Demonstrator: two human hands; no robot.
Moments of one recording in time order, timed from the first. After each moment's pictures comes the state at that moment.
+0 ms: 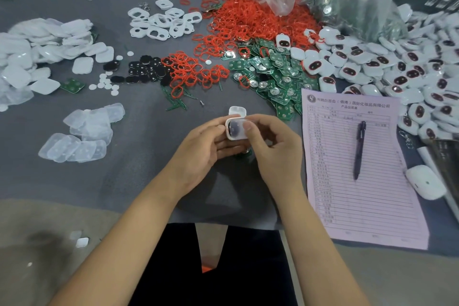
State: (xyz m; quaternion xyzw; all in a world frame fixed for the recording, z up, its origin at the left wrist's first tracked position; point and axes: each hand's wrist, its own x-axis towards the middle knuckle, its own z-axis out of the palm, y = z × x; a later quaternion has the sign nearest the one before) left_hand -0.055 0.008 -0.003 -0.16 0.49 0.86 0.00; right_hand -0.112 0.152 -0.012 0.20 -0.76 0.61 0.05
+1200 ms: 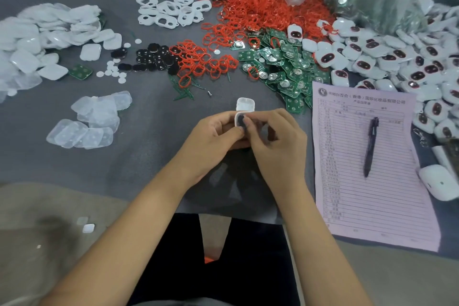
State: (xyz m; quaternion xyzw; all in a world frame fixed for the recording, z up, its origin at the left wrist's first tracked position) left_hand -0.051 0.011 -0.011 -0.10 0.59 0.80 -0.03; right_hand -0.105 0.148 -0.007 0.26 -0.83 0.47 0.13
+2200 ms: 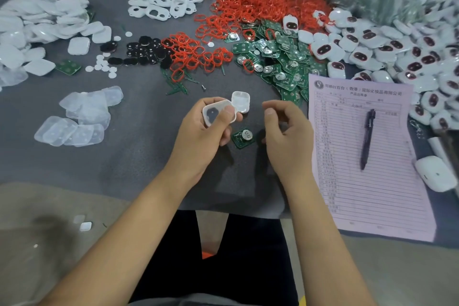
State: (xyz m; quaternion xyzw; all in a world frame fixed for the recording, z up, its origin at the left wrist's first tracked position) left_hand -0.048 0.016 -0.017 -0.16 0.59 0.78 -0.16; right_hand -0.116 0.160 -0.009 0.14 -0.82 0.55 0.05
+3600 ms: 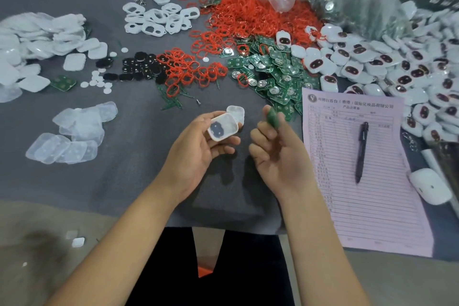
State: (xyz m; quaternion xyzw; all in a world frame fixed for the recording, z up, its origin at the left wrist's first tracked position) left_hand -0.053 0.012 0.000 -0.19 0.47 0.86 -0.07; right_hand -0.127 0.155 -0.005 -0.05 -0.31 0.89 -0.33
